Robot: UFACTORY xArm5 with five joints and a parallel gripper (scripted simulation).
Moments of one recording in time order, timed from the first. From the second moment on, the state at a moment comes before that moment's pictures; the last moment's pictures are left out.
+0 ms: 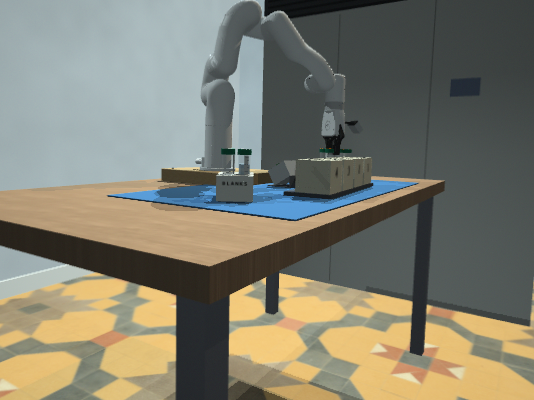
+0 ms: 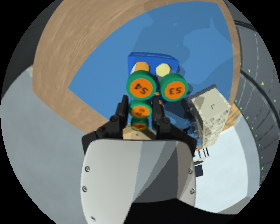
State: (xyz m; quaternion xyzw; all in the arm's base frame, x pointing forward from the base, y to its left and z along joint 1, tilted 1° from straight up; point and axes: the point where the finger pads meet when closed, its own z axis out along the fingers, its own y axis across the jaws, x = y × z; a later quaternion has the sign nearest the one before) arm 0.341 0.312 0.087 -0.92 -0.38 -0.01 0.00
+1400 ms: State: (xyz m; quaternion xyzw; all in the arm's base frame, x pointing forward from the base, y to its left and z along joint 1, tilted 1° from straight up) arm 0.340 0.312 0.136 -0.92 -0.38 -0.01 0.00
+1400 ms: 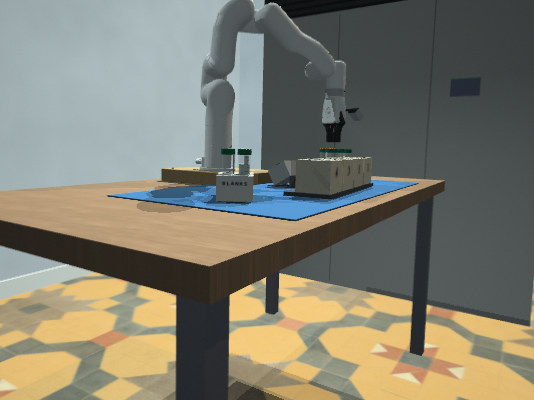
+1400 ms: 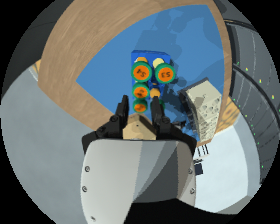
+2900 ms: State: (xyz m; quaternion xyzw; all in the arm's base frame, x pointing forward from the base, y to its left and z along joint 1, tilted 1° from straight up) arm 0.339 0.311 0.215 -0.92 -0.38 -0.01 0.00
